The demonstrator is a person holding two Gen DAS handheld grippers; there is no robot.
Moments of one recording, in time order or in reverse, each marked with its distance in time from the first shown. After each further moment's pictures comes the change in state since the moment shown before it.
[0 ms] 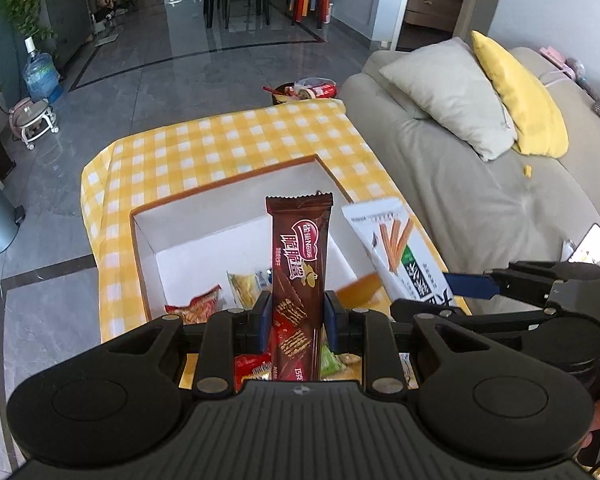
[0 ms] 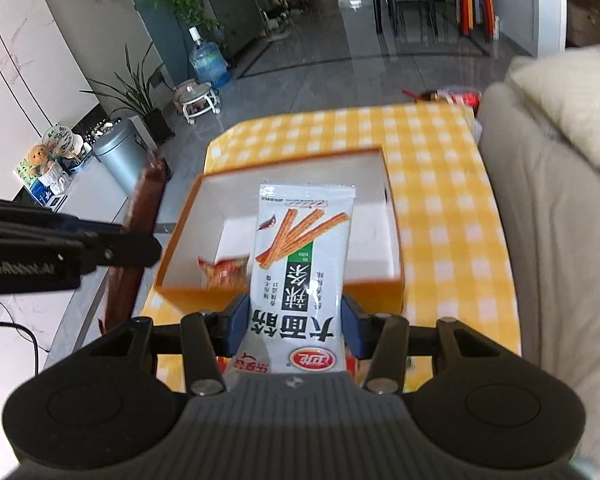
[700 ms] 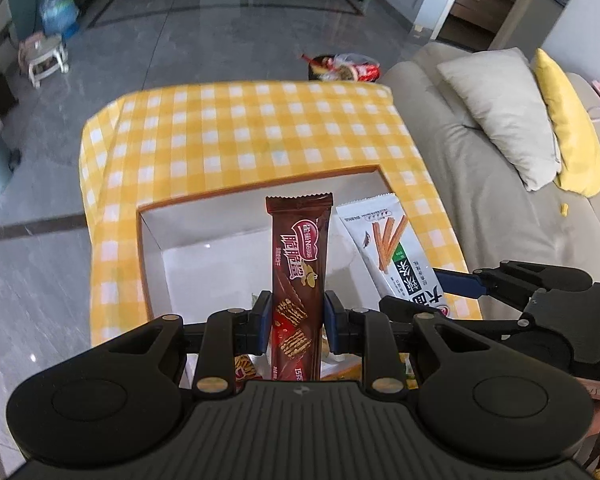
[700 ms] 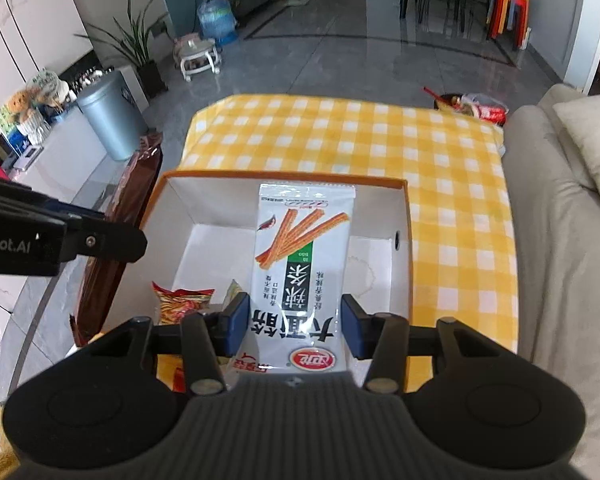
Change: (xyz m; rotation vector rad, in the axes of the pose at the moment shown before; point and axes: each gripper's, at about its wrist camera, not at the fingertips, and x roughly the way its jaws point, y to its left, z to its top) left arm 0.080 0.070 0.052 -0.173 0.124 -0.025; right arm 0.122 -0.001 0.071 -0.117 0.151 -0.051
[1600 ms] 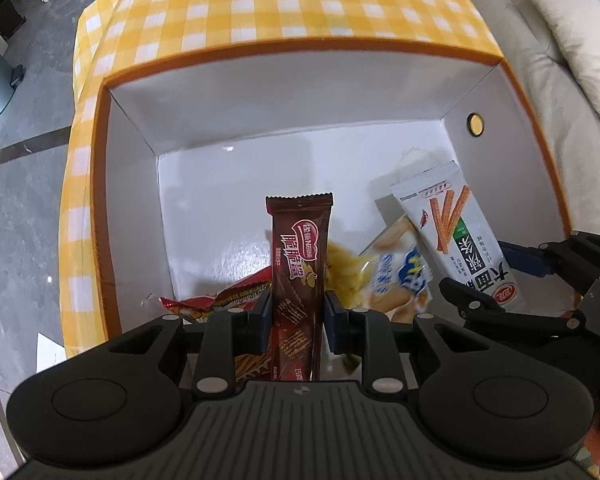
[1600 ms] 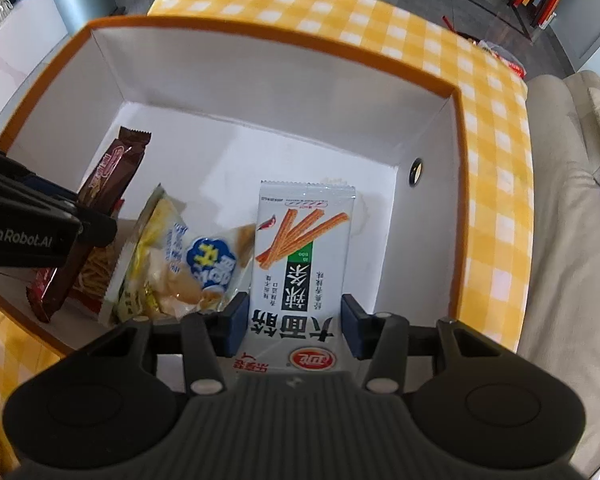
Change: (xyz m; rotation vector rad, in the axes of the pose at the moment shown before) left arm 0.130 0.038 -0.015 -0.072 0.277 0.088; right arm 0.121 0.008 -0.016 -0.173 0.285 -0.173
